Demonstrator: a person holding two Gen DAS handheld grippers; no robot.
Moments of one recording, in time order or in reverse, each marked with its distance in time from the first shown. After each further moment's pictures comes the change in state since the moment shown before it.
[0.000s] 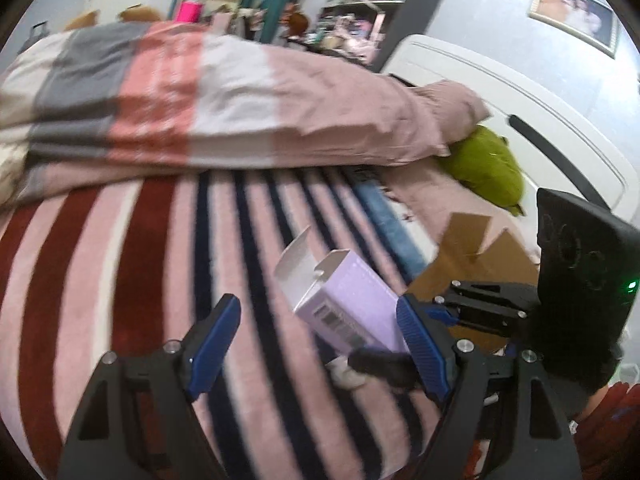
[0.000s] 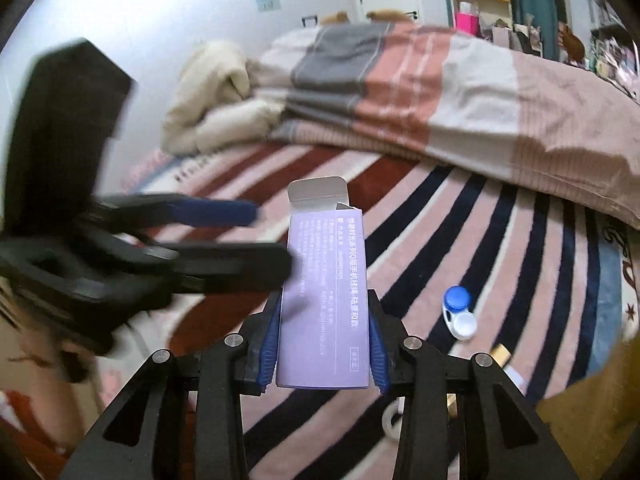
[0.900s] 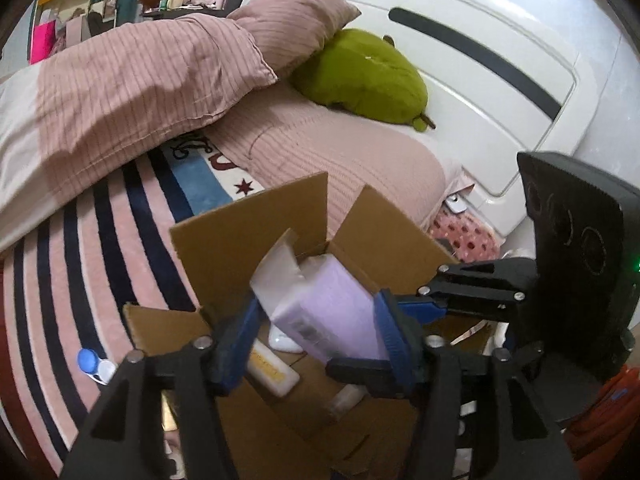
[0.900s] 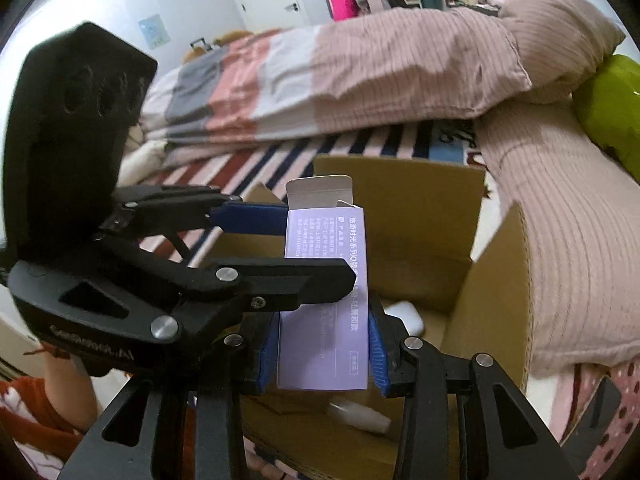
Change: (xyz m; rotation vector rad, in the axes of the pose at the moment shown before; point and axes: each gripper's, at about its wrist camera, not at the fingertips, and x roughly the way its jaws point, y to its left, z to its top) left arm 0.147 -0.215 0.035 0.315 0.238 -0.206; right arm -0.154 -0.163 -0.078 0.306 0.036 -0.200
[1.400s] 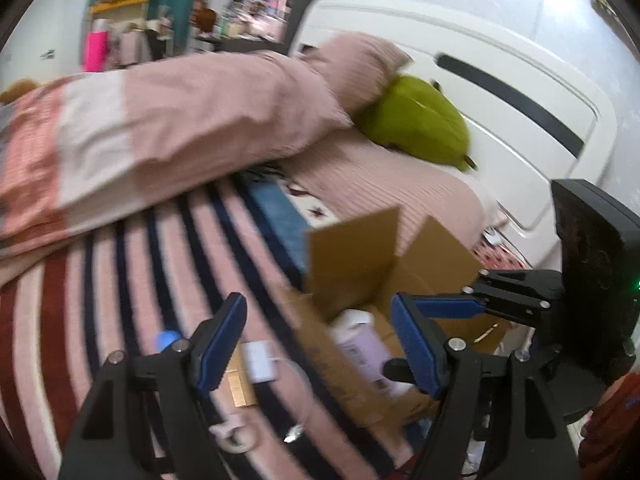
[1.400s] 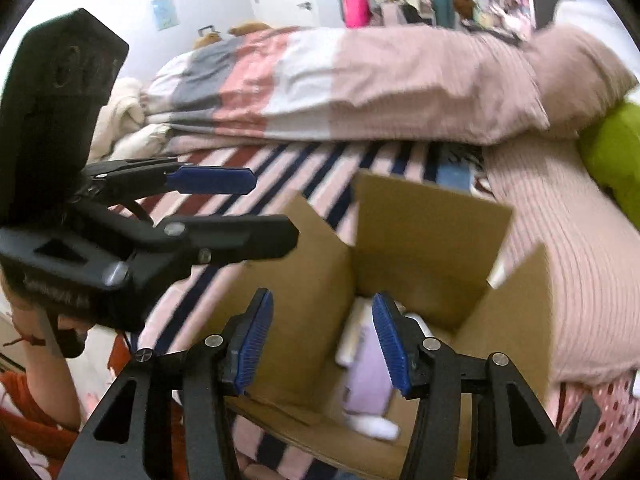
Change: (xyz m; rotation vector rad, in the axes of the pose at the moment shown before) left arm -0.091 0.053 -0.031 -0.090 -0.144 0.165; right arm 0.003 0.051 0.010 -0.116 -0.022 -0.057
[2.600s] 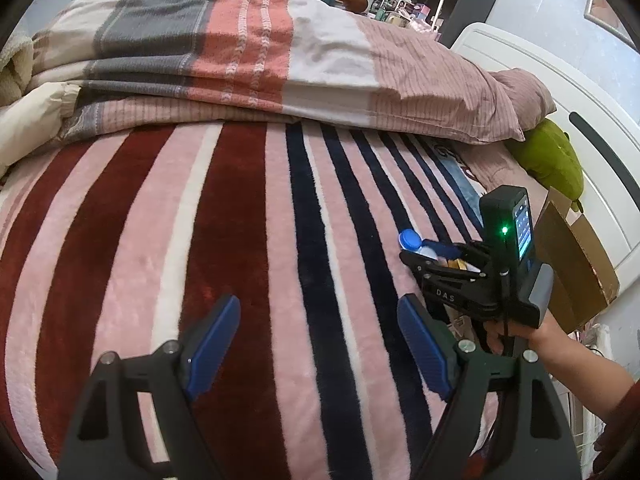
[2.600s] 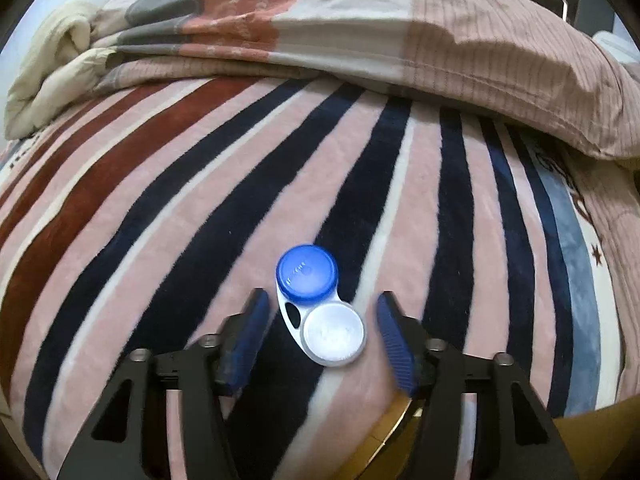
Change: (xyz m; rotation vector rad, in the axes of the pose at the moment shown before) left arm -0.058 0.215 -0.150 -0.340 0.019 0.231; right arm 0.260 0.090 0.024 -0.082 0.098 -0.202
